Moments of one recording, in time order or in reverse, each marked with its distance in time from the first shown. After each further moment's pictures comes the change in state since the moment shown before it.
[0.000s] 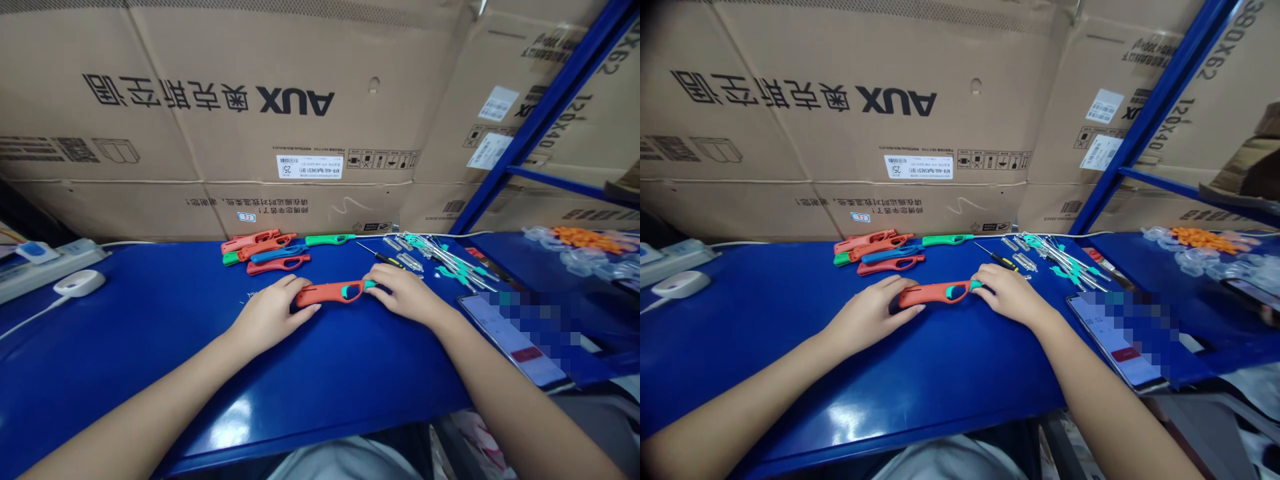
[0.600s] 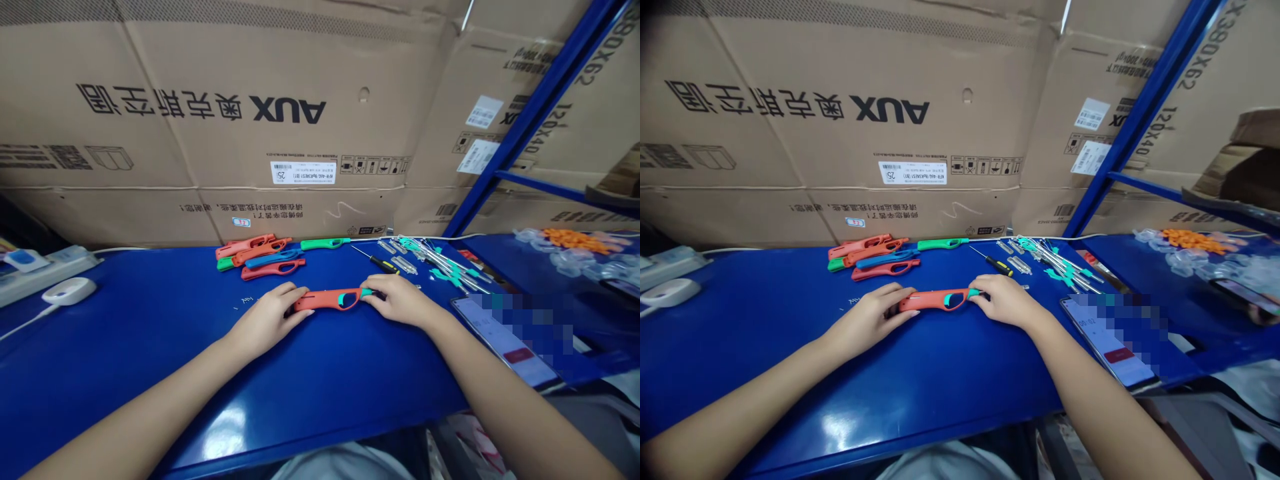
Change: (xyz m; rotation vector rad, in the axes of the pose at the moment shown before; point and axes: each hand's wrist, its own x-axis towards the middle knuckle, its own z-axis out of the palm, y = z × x) left_hand 0.002 -0.013 0.013 -0.099 -0.004 0.122; right_hand -0.003 0.009 0.007 0.110 -0.057 0.063
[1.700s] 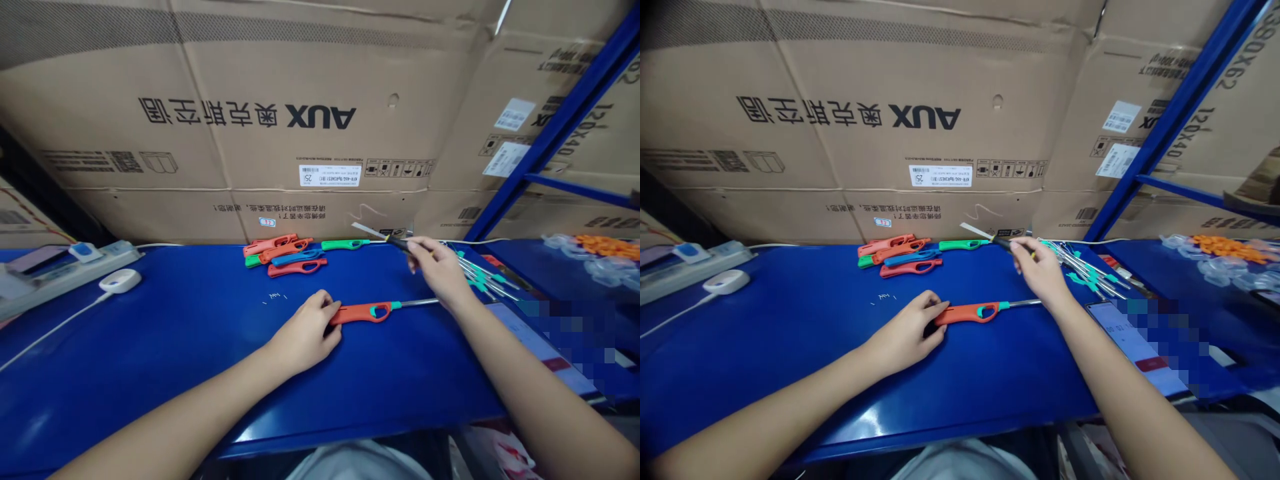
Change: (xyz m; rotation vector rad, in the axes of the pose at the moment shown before) left_hand -0.015 0.027 0.014 -0.059 -0.057 -0.035; right_hand 0.027 -0.018 -0.026 0.531 0.638 0.424
